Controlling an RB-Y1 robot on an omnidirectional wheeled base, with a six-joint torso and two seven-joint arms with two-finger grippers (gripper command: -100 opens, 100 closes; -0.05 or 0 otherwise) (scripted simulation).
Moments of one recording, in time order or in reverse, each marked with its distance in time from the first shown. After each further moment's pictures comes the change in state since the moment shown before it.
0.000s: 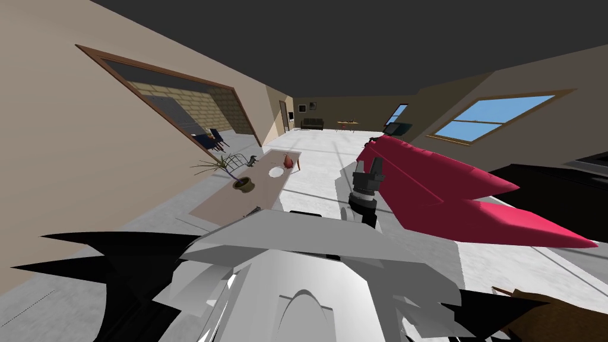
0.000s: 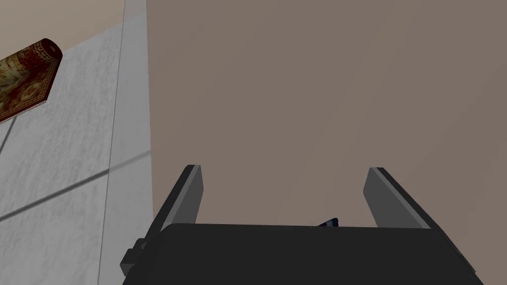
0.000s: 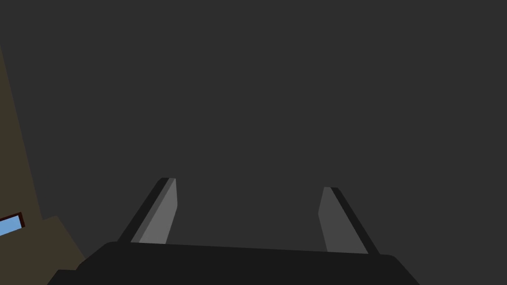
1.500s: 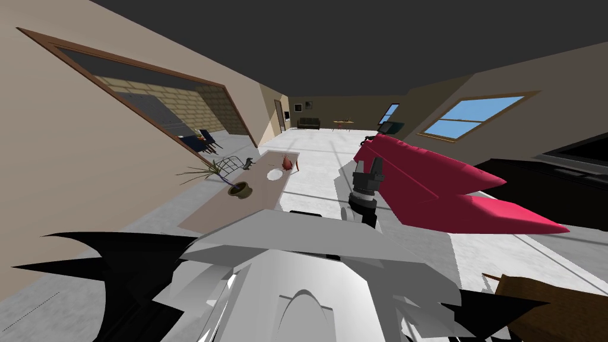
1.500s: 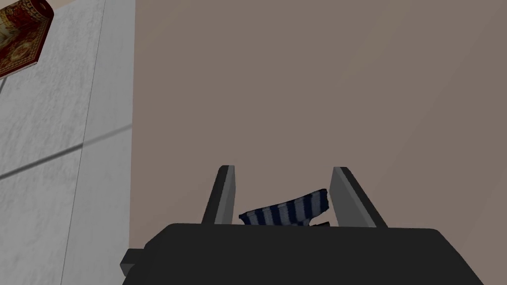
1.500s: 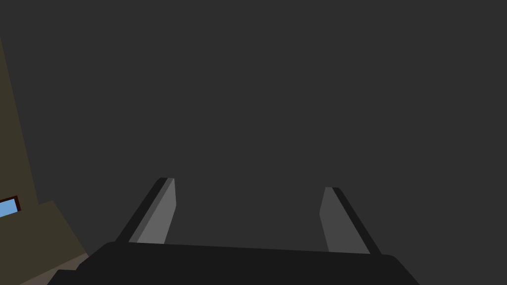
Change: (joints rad) left arm 0.050 -0.070 0.009 0.058 0.022 -0.056 0.105; right arm 0.000 0.000 0.000 0.000 0.000 0.000 0.000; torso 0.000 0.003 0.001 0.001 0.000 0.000
